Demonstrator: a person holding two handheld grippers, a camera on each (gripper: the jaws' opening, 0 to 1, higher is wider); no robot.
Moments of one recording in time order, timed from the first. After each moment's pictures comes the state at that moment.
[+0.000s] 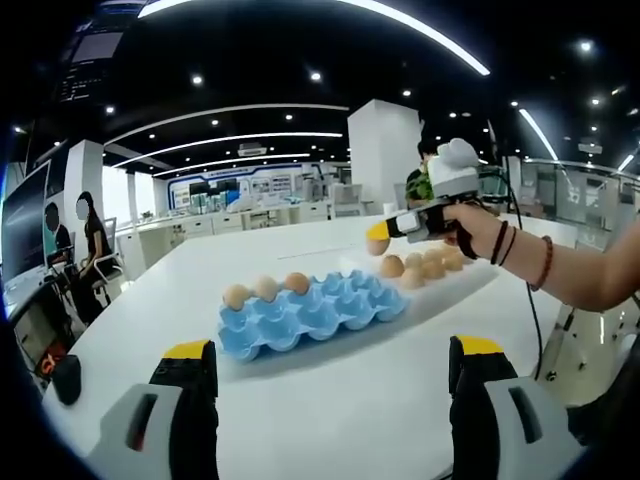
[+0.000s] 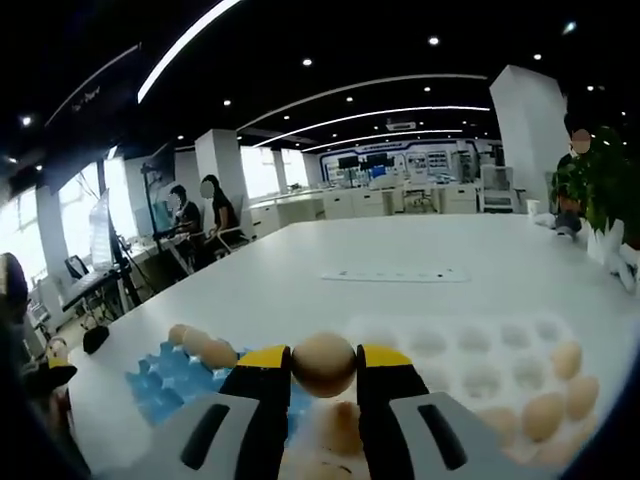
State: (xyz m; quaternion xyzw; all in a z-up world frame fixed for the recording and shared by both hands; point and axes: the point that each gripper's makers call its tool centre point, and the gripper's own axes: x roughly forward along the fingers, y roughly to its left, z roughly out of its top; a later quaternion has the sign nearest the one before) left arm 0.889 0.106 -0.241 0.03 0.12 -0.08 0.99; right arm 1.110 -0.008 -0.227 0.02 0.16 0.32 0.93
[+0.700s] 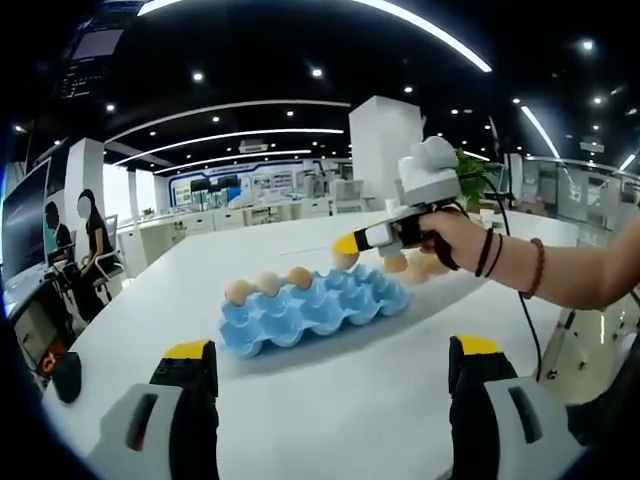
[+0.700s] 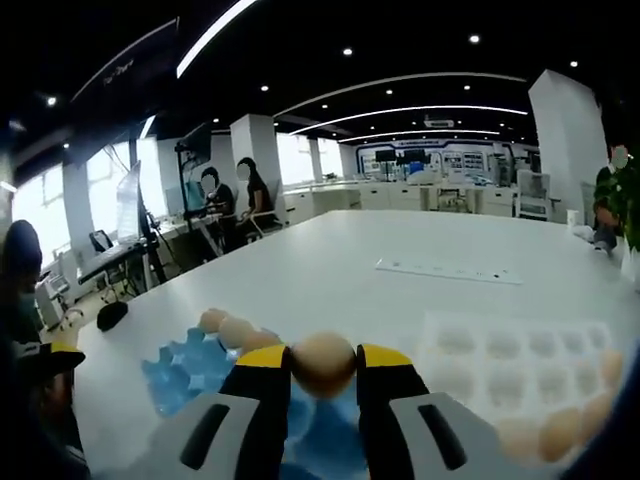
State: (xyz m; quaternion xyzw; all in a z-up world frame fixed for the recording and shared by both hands) left arm 0.891 0.106 -0.245 0.02 0.12 -0.08 0.99; right arm 1.097 0.060 -0.250 -0.01 0.17 0.39 0.90
